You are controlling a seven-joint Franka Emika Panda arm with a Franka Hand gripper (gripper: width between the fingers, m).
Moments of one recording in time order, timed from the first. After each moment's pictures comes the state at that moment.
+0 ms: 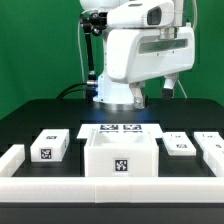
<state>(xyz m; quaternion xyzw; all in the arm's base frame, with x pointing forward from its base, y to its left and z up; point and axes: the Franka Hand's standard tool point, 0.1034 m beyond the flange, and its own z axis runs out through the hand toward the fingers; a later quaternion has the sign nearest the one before) 0.567 0.056 0.123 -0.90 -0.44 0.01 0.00</state>
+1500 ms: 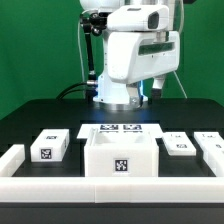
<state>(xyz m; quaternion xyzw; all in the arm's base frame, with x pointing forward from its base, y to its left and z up) 0.526 0.044 0.114 -0.86 -0.52 0.02 -0.01</state>
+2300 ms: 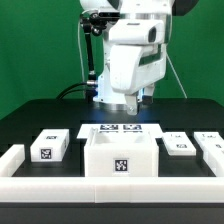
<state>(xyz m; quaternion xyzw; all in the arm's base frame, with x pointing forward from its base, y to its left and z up) 0.494 0.032 0.088 -0.82 -0.58 0.02 -0.01</state>
